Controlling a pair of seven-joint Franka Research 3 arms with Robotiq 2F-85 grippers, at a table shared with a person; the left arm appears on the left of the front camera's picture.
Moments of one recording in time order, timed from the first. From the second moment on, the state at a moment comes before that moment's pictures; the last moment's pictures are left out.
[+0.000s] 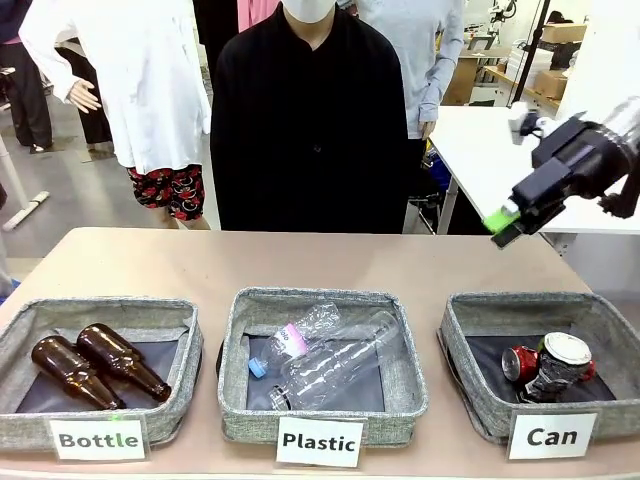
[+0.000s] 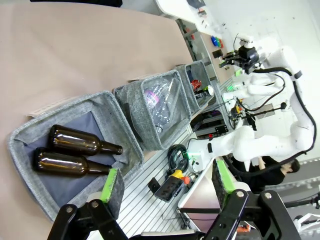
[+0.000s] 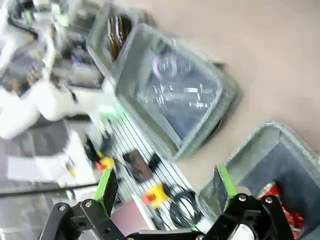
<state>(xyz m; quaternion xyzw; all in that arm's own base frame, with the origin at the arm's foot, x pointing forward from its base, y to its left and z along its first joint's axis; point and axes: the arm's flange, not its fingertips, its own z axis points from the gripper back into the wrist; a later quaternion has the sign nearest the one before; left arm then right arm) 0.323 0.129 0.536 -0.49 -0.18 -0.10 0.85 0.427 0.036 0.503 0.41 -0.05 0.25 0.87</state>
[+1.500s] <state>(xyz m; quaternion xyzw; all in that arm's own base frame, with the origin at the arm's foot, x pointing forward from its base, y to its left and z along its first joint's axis) 0.324 0.129 0.535 -0.49 -0.18 -0.10 0.85 0.383 -0.061 0.449 0.58 -0.21 -0.08 0.78</state>
